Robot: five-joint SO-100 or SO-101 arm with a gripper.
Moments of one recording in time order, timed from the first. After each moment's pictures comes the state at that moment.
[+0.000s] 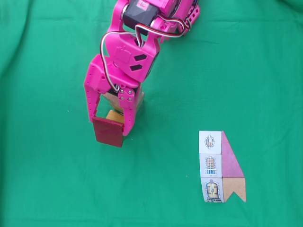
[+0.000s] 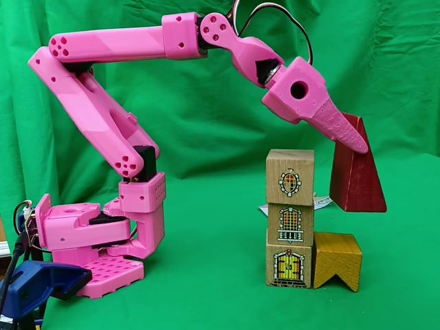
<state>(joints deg) 25.9 126.0 126.4 36.9 -94.9</state>
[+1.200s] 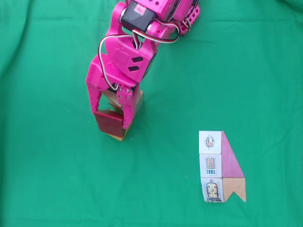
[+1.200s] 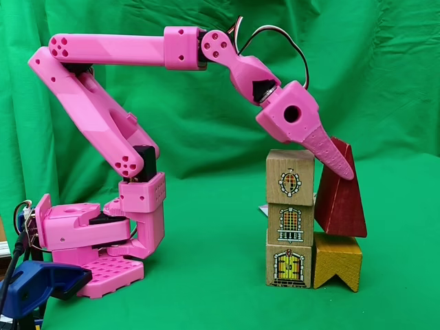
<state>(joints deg) 27.9 126.0 132.4 36.8 -94.8</state>
